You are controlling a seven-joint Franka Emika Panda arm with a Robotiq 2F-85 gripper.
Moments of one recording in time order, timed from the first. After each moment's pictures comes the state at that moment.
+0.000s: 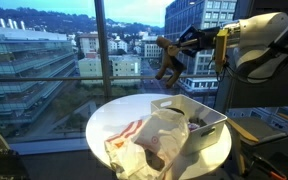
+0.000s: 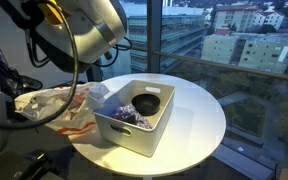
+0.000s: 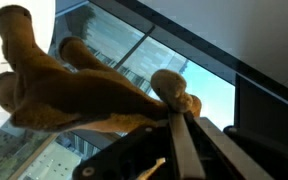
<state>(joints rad) 0.03 -0.07 -0.23 -2.57 -1.16 4.18 1.64</state>
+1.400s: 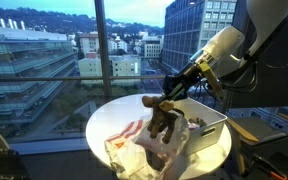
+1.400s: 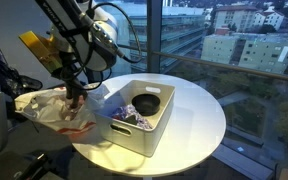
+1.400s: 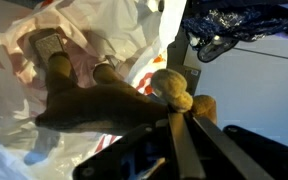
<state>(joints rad) 0.10 0.18 -0.09 -2.30 -1.93 3.97 2.29</state>
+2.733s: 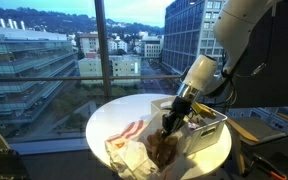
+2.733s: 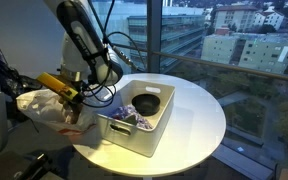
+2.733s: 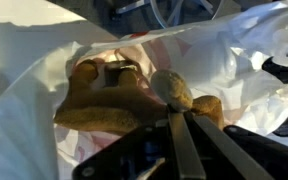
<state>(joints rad) 0.20 0.48 -0.10 -2.14 -2.19 3.83 2.29</state>
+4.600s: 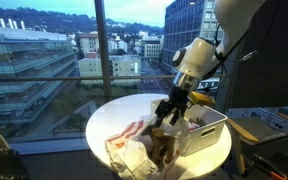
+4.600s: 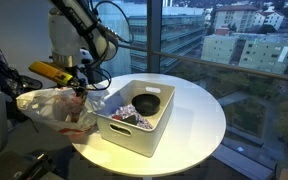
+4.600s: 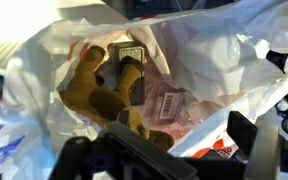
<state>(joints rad) 0.43 0.36 -0.25 -2.08 -2.41 3.82 2.58</state>
